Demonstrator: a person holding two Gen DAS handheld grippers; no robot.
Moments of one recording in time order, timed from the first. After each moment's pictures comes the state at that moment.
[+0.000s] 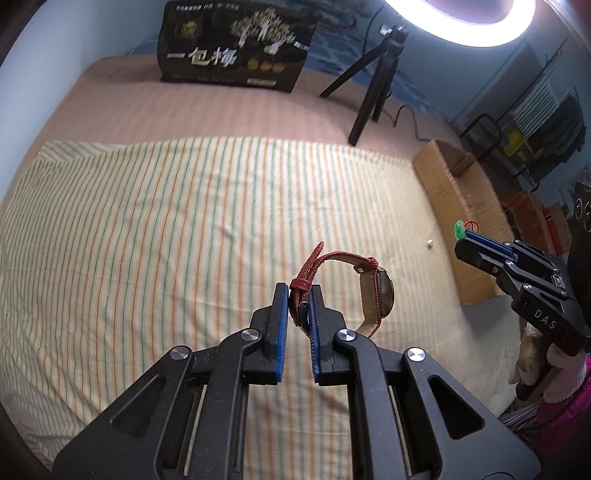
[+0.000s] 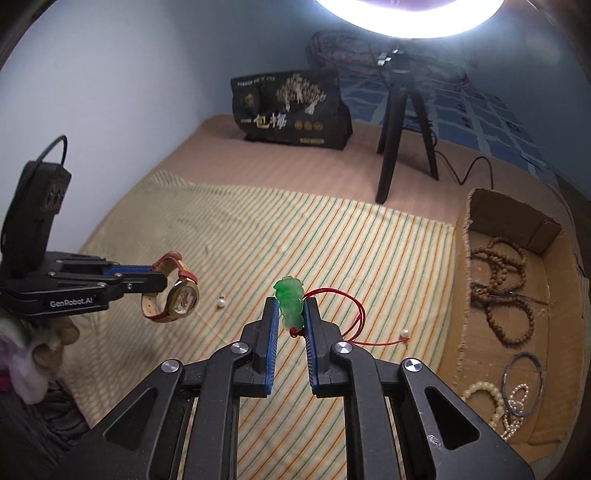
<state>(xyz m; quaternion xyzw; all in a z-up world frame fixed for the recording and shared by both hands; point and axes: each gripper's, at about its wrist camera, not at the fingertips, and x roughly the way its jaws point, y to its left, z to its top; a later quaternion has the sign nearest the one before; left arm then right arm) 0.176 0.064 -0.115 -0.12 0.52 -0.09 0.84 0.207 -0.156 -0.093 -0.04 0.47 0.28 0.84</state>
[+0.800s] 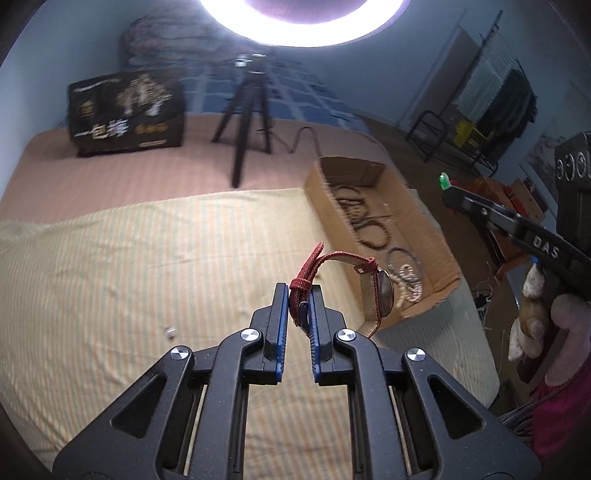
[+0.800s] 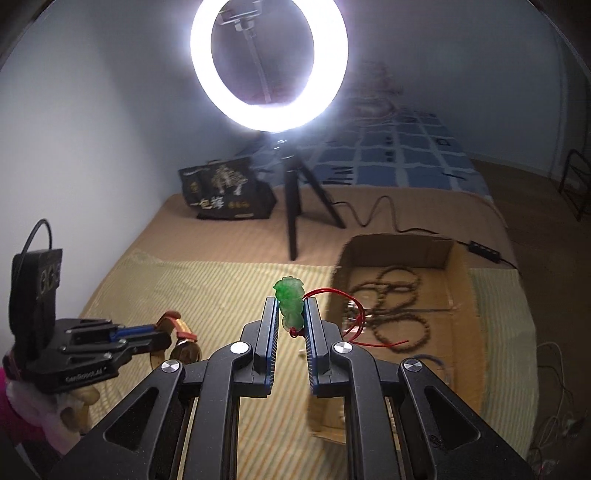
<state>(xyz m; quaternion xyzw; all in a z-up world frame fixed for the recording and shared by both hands) 0.179 -0.054 -0.064 -0.09 0.46 -0.18 0.87 0.212 -0.262 -0.014 0.03 0.40 0.20 0.89</state>
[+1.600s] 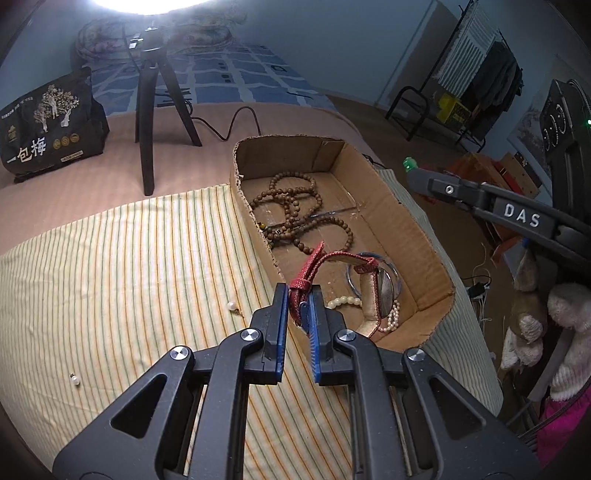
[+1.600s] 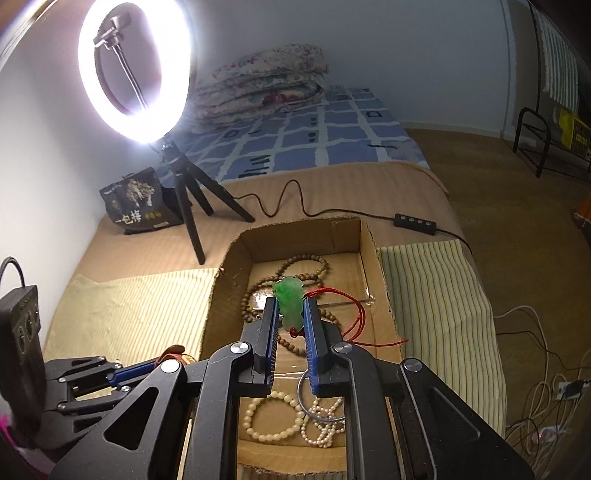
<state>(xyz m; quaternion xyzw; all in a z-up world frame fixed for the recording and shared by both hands) 0.227 -0.158 -0.102 -0.05 0.47 -0.21 0.85 0.257 -0.337 -0.049 0.06 0.44 0.10 0.89</state>
